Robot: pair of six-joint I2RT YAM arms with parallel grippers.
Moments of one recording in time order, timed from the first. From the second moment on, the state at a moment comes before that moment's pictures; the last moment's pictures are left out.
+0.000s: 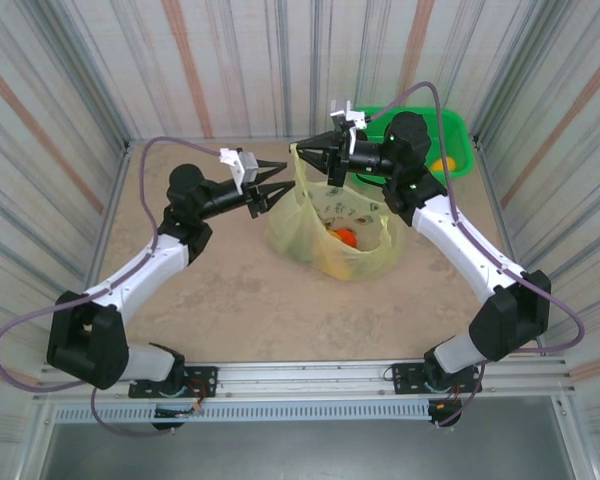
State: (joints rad) left arm -0.41 1.36 0.96 0.56 0.80 -0.04; right arm 0.48 1.49 1.40 0.28 -0.95 0.24
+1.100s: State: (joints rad) left arm -0.52 1.31 0.97 0.31 0.40 0.01; right arm 0.58 1.31 1.36 -0.20 -0.69 0.05
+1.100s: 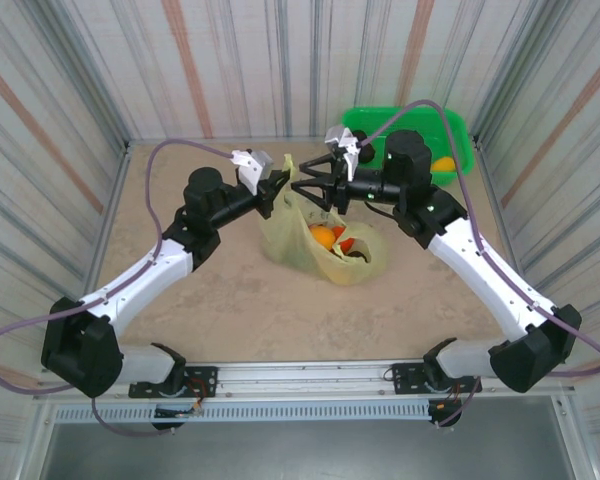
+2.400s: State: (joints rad) left arm -0.53 1.18 0.90 0.34 0.29 0.12; right arm 0.54 1.45 1.73 -0.42 -0.60 0.15
